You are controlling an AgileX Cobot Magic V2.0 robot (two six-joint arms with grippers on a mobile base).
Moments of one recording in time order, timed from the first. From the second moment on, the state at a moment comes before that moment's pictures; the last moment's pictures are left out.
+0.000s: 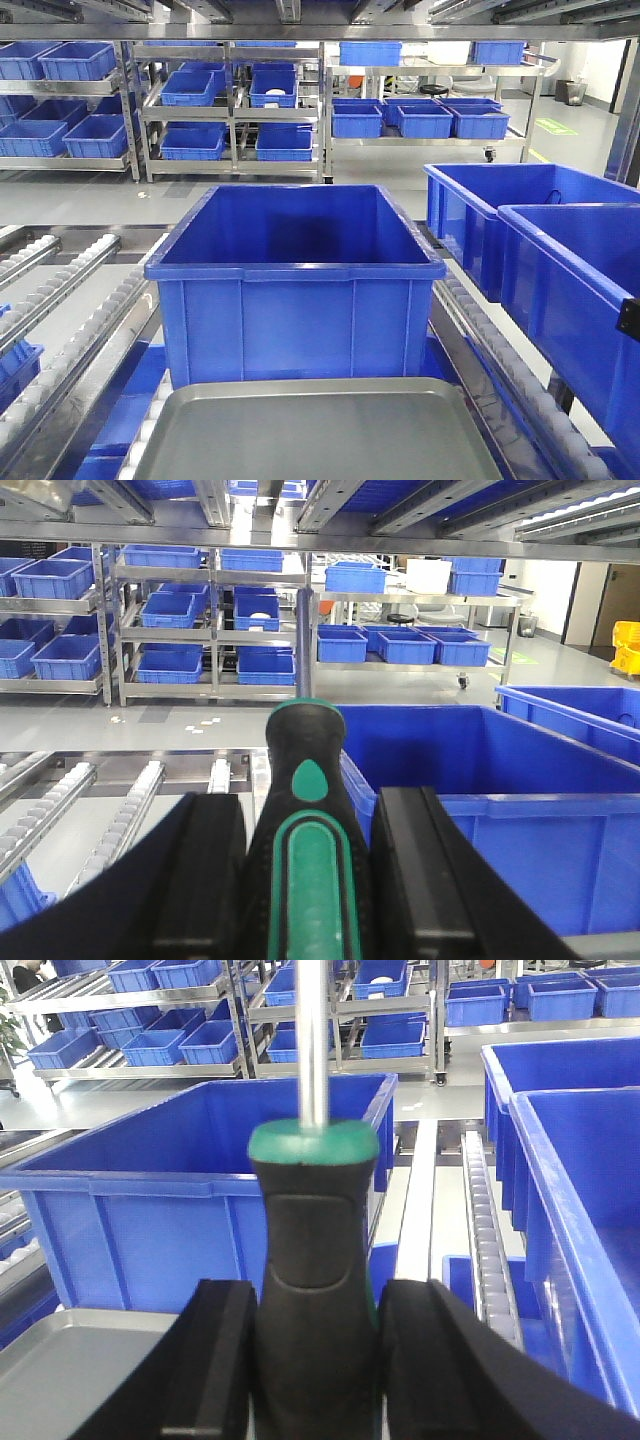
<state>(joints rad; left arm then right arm) -0.09 0.52 -0.86 0.01 0.40 -0.06 0.21 0.72 -0.84 0.06 0.40 0.05</state>
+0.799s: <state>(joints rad) -0.09 0.52 -0.86 0.01 0.40 -0.06 0.21 0.72 -0.84 0.06 0.39 0.05</state>
